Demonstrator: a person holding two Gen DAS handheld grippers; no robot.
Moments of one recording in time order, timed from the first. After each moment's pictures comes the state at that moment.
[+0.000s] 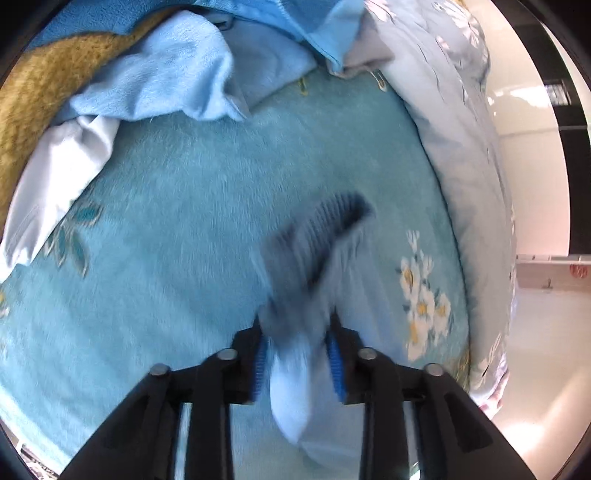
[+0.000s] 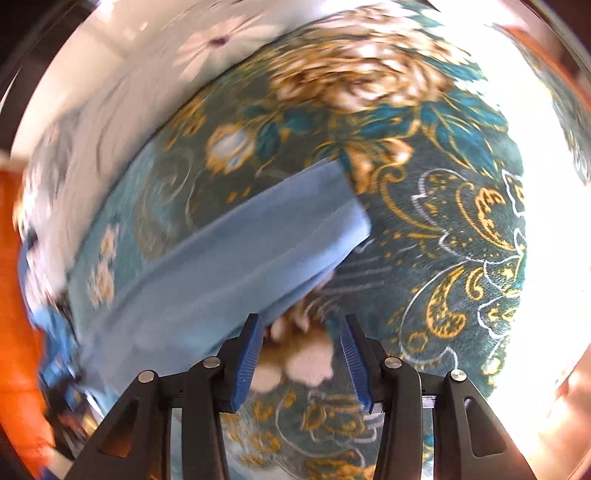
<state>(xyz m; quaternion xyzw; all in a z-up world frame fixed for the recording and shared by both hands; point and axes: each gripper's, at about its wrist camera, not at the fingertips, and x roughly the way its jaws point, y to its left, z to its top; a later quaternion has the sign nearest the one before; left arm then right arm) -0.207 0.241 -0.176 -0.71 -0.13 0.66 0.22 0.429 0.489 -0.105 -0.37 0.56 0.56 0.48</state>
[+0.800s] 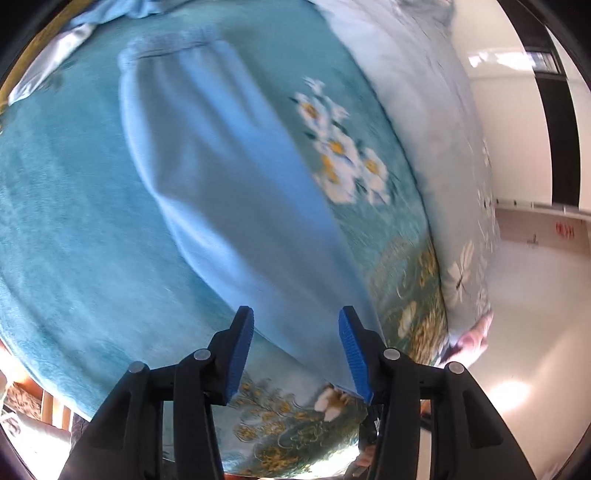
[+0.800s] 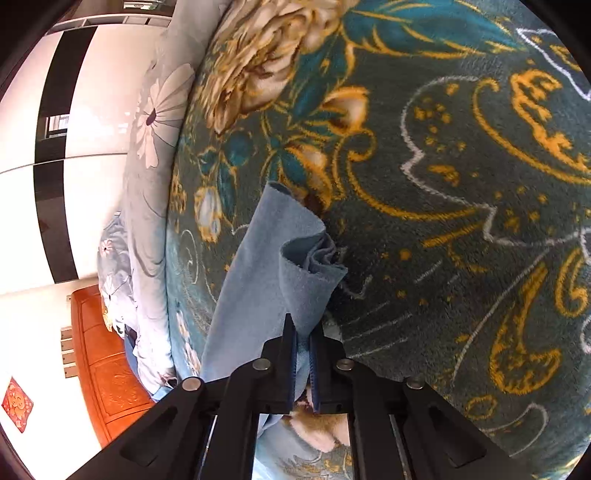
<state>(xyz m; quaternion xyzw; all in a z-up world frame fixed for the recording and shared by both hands) -0.016 0.279 -0.095 -0.75 -0.11 0.59 0.28 0.487 0.513 -0.191 -0.14 0.74 0.52 0.40</state>
